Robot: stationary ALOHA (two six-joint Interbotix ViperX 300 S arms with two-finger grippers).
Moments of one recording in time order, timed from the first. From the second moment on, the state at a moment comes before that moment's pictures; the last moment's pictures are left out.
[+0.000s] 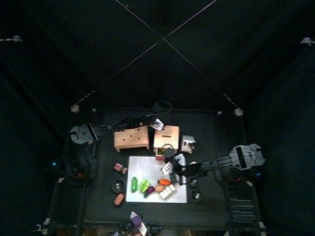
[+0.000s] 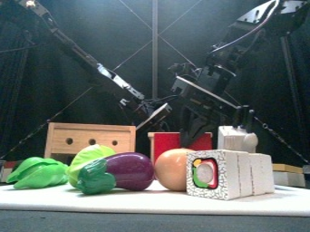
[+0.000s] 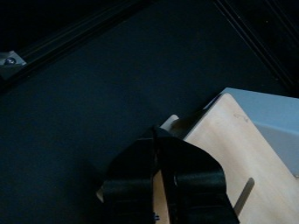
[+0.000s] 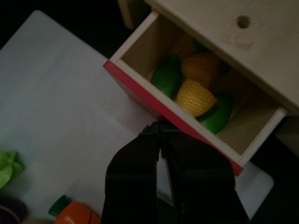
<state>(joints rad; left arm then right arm) 0.54 0.37 0.11 -0.46 0.21 0.03 0.10 0.08 0.57 -0.98 0.66 1.77</state>
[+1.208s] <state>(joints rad) 0.56 0.37 0.11 -0.45 0.21 0.03 -0.05 0.11 0.52 -1.08 0.68 1.77</state>
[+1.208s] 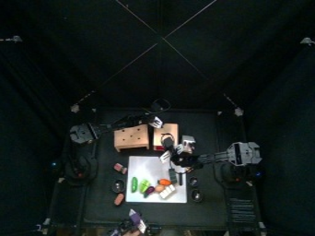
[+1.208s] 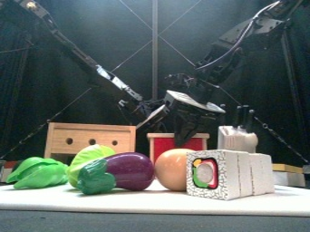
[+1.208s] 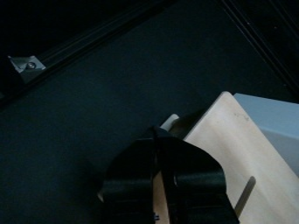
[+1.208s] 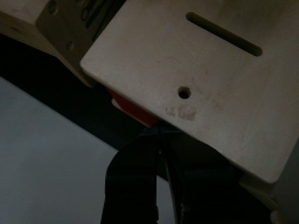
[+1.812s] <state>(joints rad) 0.56 0.37 0.12 -0.35 0.02 0.03 0.01 0.10 0.46 -1.09 0.68 1.77</state>
